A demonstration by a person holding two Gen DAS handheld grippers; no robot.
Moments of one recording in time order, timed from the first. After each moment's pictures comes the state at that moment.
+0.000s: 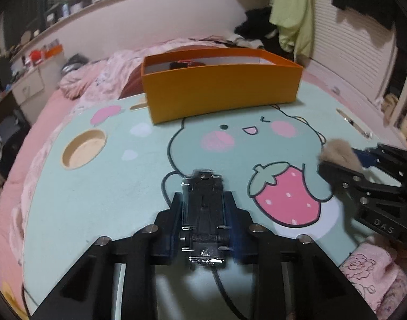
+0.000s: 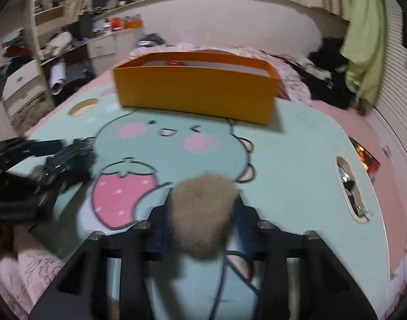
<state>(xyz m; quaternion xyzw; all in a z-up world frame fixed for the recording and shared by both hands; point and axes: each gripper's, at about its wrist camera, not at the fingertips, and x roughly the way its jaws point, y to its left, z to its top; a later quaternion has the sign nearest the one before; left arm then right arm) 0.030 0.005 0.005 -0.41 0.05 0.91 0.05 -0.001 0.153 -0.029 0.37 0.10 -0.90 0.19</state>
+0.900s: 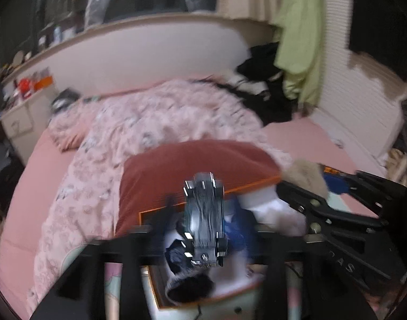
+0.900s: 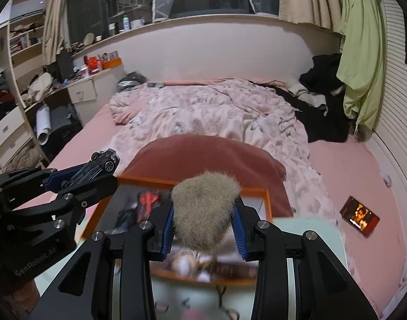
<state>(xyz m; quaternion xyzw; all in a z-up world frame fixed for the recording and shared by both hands) -0.170 -0.011 0.116 -0.36 0.00 0.93 0.03 -0.174 0.112 0.083 0.34 0.03 -0.93 0.15</state>
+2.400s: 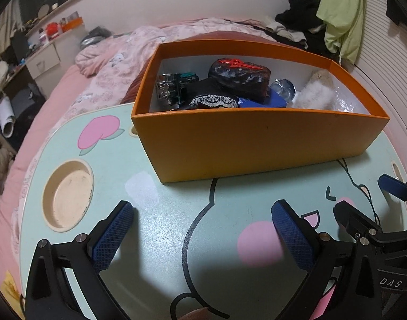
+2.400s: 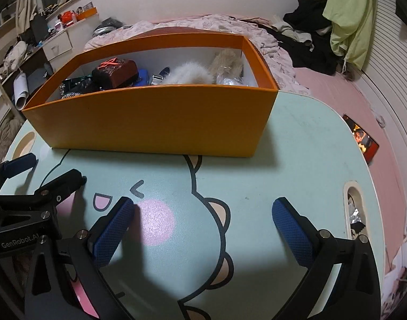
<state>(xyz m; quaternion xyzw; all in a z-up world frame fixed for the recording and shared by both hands) -0.096 -0.004 -0.005 -0.46 -0.01 0.89 -0.04 -0.122 0.152 -0.048 0.47 0.05 -0.88 0.10</state>
